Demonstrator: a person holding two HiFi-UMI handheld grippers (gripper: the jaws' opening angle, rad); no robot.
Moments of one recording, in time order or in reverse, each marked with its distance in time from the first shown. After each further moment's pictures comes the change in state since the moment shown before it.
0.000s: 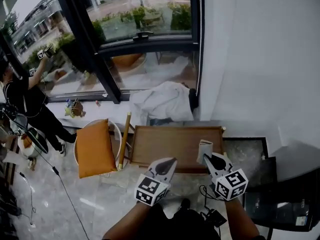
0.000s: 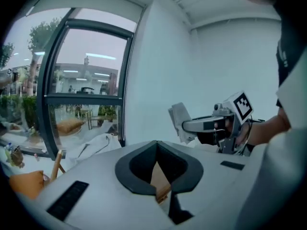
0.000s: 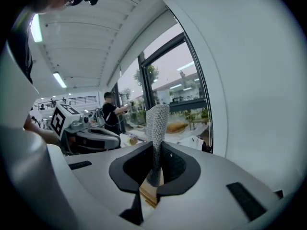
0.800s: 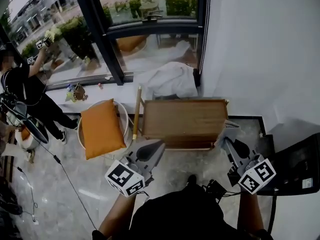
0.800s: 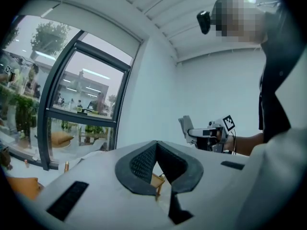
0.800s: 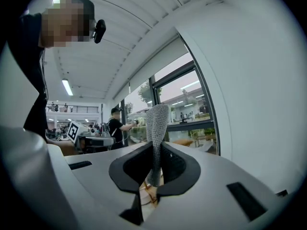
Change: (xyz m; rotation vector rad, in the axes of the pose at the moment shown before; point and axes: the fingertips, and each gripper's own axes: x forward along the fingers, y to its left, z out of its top) left arm -0.223 -0.005 0.042 0.016 -0.281 -0.160; right arm -0.114 0.152 0.064 -0.046 -0.226 0.006
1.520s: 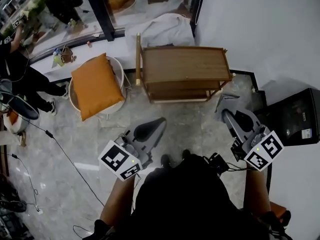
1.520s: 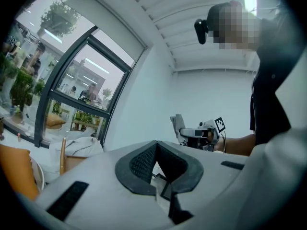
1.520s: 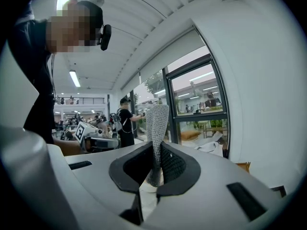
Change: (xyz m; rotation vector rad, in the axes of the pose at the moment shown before) left arm -0.160 -0.048 -0.056 -0.145 -0.025 -0.140; right arm -0.034 0.177 -0.046 -0.037 0.120 0.052
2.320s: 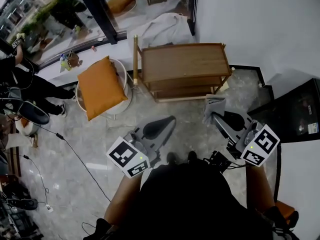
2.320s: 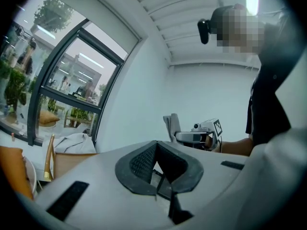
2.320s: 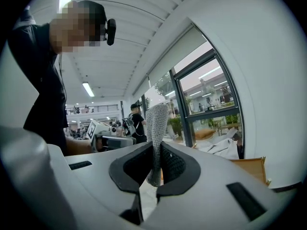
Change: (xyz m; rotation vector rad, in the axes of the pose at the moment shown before) left arm 0.058 -0.067 -0.006 0.000 0.062 -0.040; right arm -0.038 0.003 -0.013 0.049 -0.022 0.184
